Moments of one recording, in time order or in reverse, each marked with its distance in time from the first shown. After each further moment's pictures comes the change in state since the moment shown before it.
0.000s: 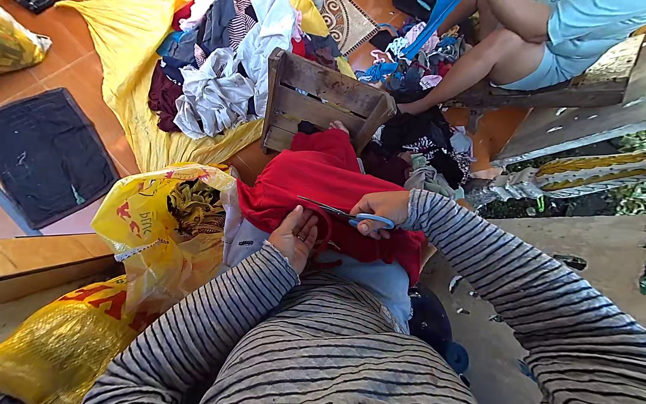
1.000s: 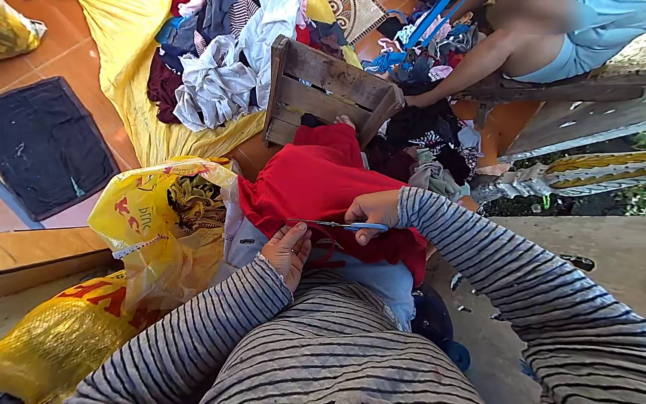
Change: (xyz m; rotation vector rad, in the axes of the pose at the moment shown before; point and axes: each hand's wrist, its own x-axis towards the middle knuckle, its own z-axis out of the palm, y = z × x) left_hand -0.015 -0.005 -0.020 -0.029 0.060 0.015; right_hand 0.018 -0.014 0.001 -0.200 -0.100 0.024
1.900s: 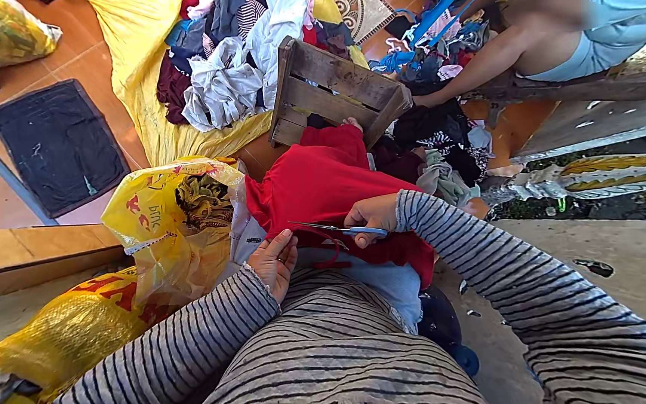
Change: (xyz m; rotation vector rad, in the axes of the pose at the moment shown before) left_hand -0.016 0.015 -0.024 -0.017 0.097 0.027; right_hand 0.008 -0.013 0.005 -0.062 -0.058 0.042
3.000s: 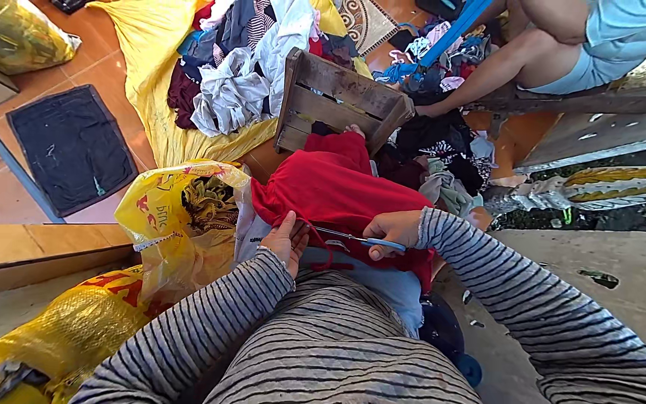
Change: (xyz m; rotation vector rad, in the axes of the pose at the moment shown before) left_hand 0.021 0.001 0.027 0.146 0.021 0.010; right_hand -0.021 0.021 0.019 0.052 0.053 0.097
